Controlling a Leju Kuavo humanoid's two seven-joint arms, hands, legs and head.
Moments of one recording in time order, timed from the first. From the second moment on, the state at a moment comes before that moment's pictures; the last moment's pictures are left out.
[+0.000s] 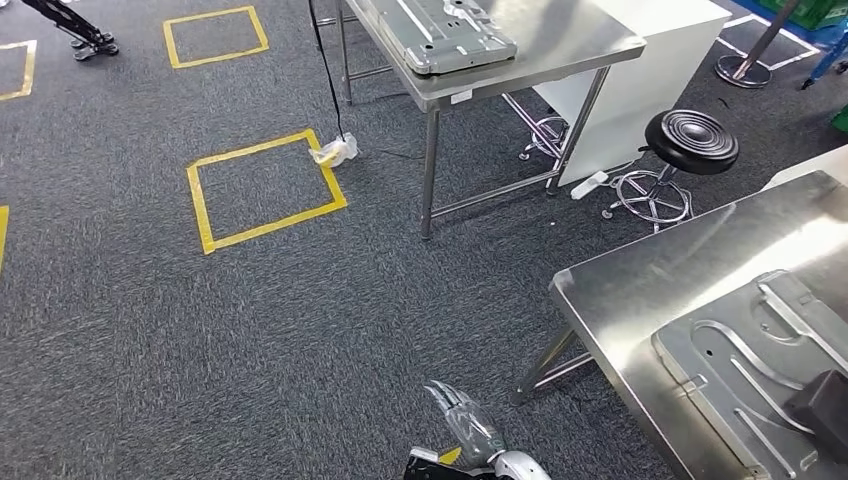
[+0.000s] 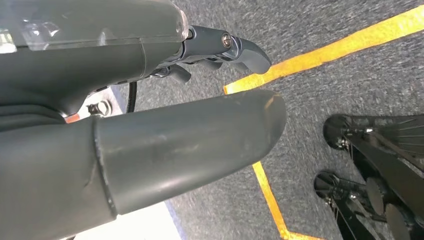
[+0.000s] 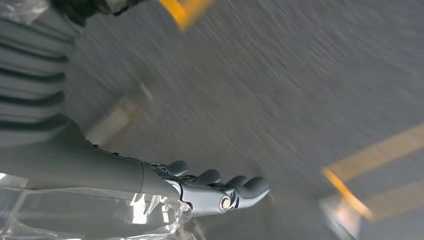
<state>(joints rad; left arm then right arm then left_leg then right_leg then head) 0.04 0.03 1.56 -0.27 -1.47 -0.34 -0.12 -0.10 -0.09 0.74 -0.87 0.59 -0.46 -0.11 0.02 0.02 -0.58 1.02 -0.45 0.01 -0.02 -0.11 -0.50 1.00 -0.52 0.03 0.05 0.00</state>
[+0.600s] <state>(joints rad) 0.04 0.02 1.56 -0.27 -1.47 -0.34 -0.12 0.02 0.07 0.20 -0.21 -0.14 -0.15 -0.12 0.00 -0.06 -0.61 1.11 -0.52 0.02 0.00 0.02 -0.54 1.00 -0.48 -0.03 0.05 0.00</state>
